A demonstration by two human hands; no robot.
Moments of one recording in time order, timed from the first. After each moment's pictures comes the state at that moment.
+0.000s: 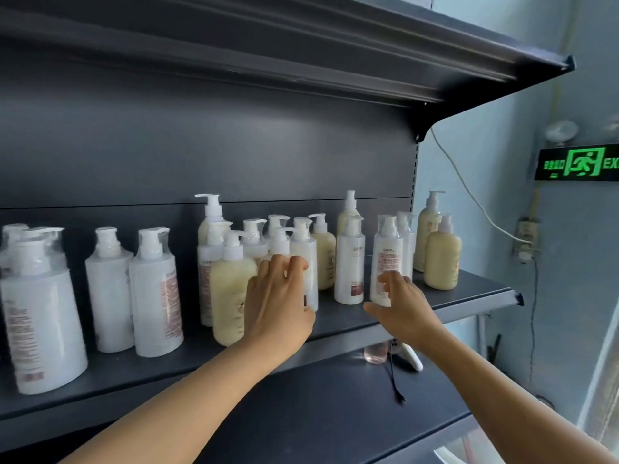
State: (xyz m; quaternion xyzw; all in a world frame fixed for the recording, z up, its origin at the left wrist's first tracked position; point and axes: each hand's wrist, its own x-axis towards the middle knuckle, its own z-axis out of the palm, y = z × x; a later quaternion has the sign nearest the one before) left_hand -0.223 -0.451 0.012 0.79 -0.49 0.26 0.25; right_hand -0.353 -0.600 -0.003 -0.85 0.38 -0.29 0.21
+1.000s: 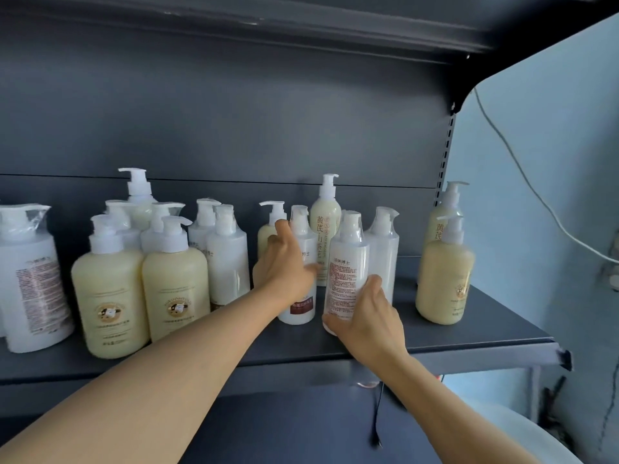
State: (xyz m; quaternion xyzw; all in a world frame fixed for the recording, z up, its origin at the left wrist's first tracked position) left_hand -0.229 -0.657 0.022 0.87 -0.31 0.14 0.36; right_hand -0.336 -0.739 -0.032 -0.88 0.31 -0.30 0.21
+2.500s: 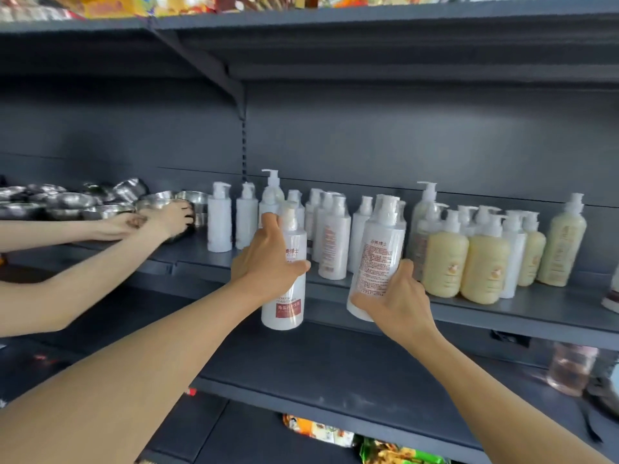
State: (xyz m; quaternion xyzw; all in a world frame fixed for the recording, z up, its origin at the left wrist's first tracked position) left_hand -0.211 -0.121 0.035 0.91 -0.18 0.19 0.33; right_hand -0.278 -0.307 -0.008 -0.89 0.14 -0.28 0.34
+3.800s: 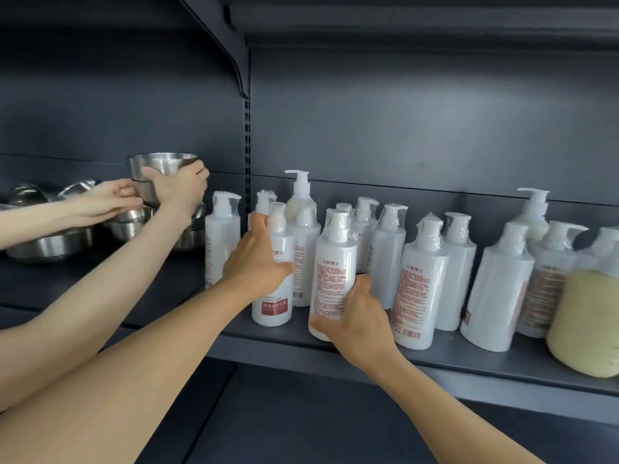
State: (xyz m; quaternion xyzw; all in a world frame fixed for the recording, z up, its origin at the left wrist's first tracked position) left_hand 0.046 -0.083 0.028 0.89 -0.20 0.13 0.40; right_hand -0.043 -0.220 -0.031 -0.90 0.14 -0.24 0.34
